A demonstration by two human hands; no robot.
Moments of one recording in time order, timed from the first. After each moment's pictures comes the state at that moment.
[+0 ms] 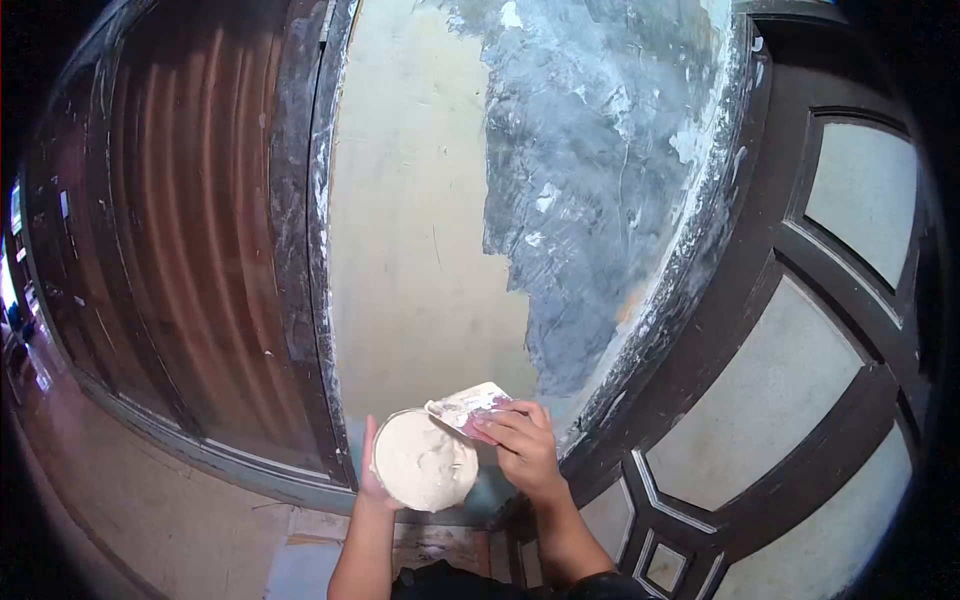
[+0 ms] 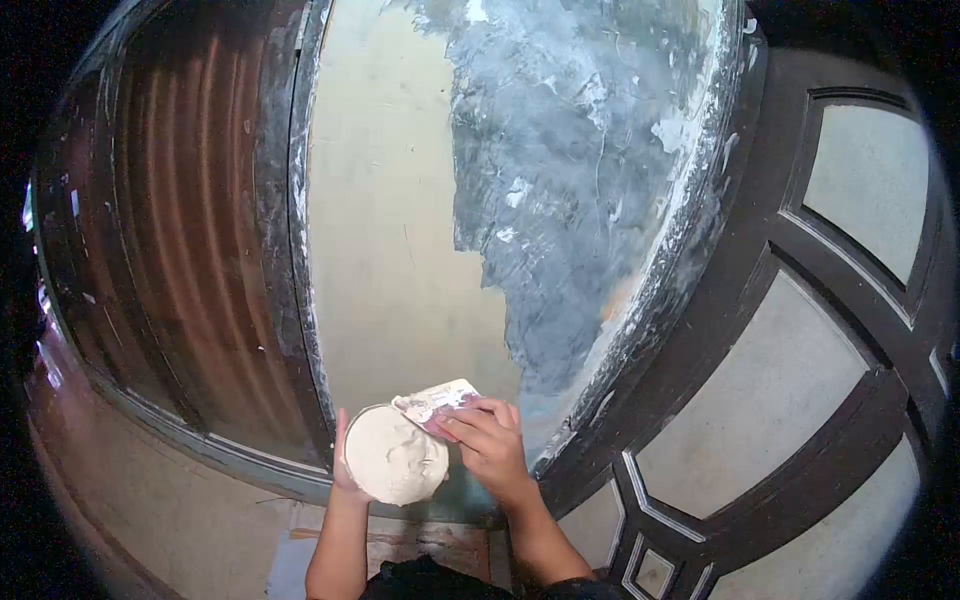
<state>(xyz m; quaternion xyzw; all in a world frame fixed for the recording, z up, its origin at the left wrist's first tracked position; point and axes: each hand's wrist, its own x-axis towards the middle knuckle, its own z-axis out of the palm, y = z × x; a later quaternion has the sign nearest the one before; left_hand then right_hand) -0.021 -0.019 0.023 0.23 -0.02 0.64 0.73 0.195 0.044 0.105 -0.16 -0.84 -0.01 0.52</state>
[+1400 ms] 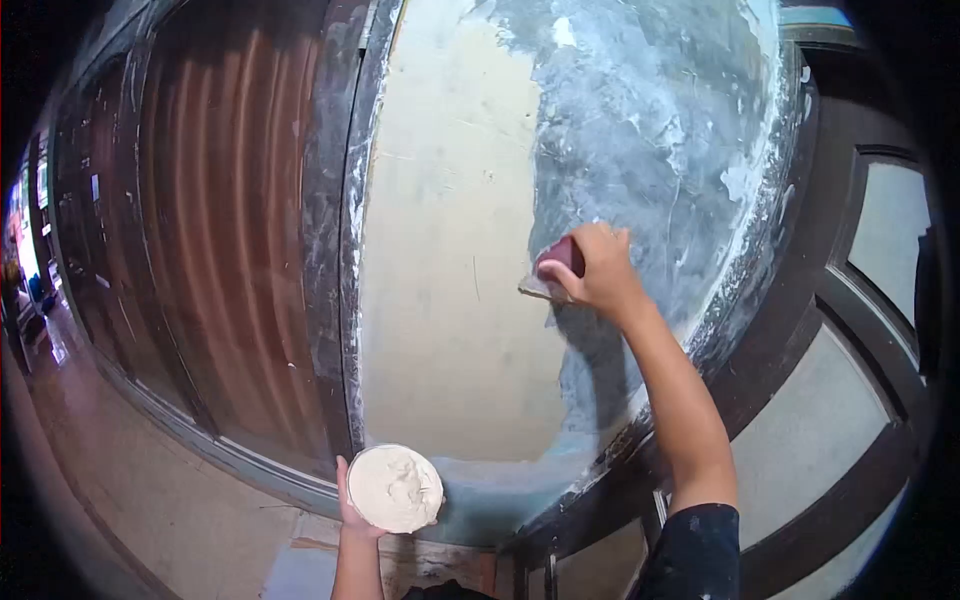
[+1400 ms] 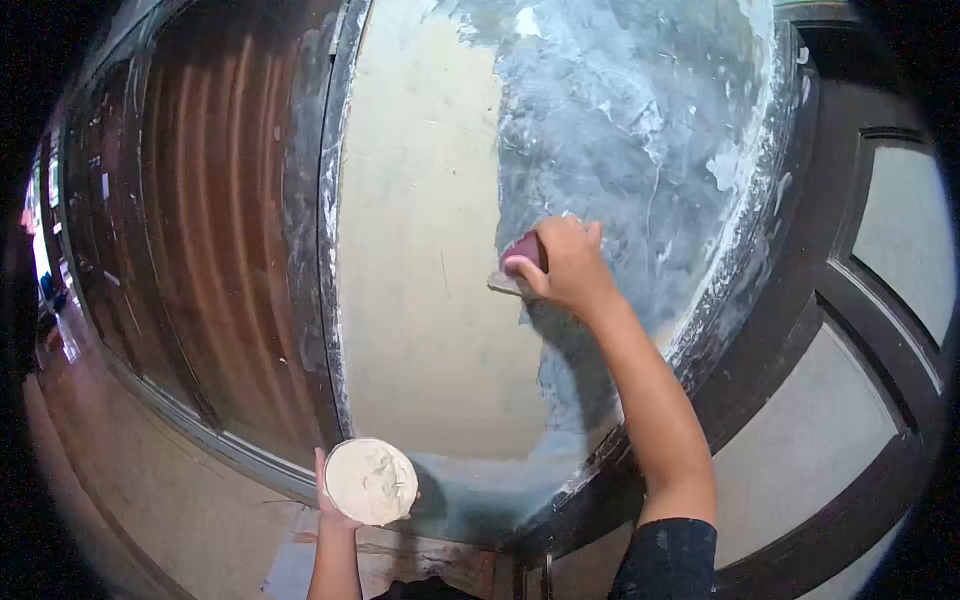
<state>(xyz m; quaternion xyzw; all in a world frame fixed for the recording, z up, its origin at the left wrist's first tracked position) -0.073 -0.038 -0.032 0.18 0.03 0.70 0.69 0.167 0.244 0.320 -0.15 -0.84 -0.29 0.43</state>
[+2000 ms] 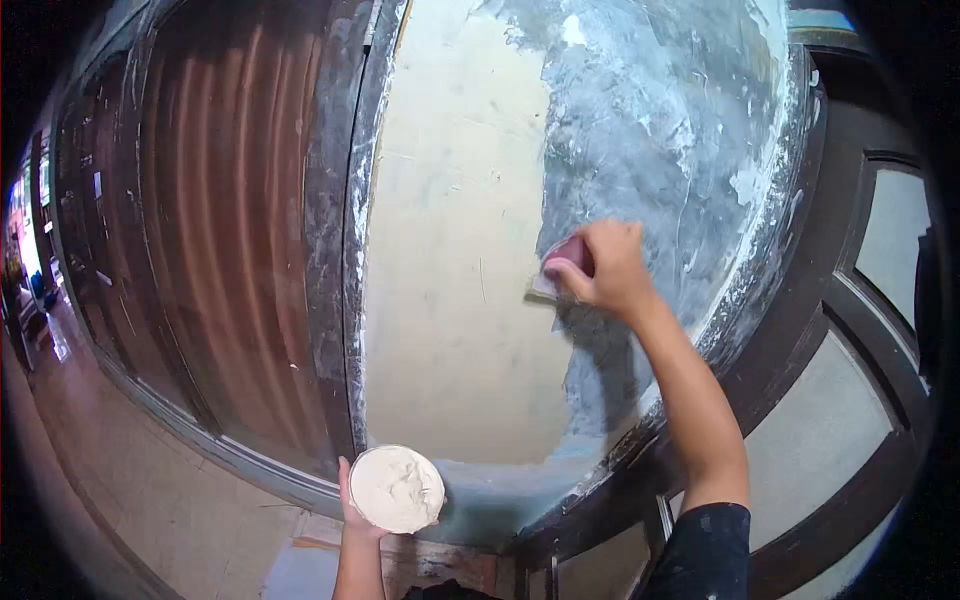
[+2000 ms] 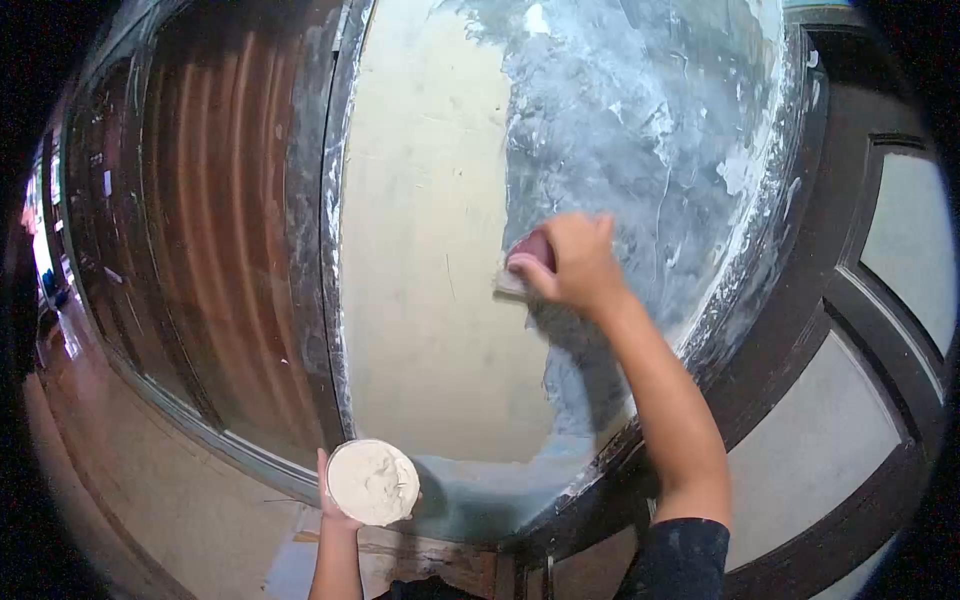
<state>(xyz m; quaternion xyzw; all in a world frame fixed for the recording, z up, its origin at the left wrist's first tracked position) -0.077 -0.033 -0.038 0.18 0.02 0.70 0.69 0.165 0.237 0.334 -0.10 -0.83 -0.32 0.44</state>
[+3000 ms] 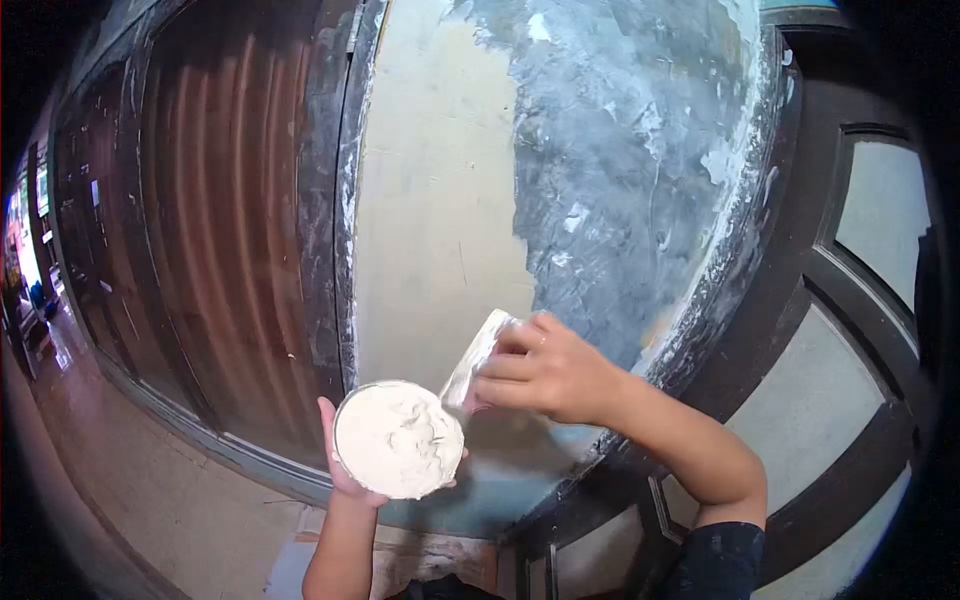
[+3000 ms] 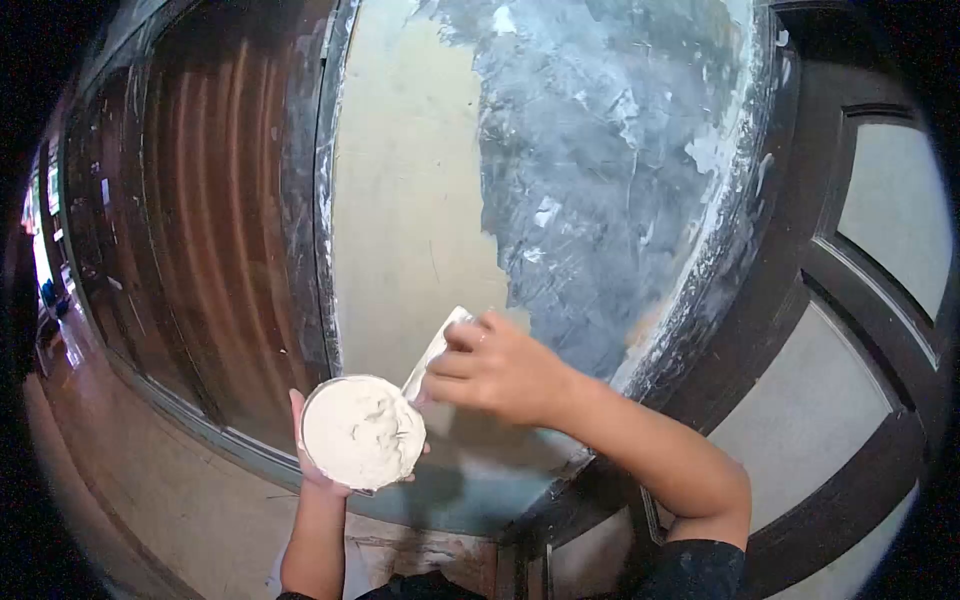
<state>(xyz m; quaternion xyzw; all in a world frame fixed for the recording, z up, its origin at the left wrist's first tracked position) -0.049 -0.040 0.096 0.19 -0.02 0.71 0.68 0.180 0.085 0.294 0.11 -0.94 -0.27 0.19</state>
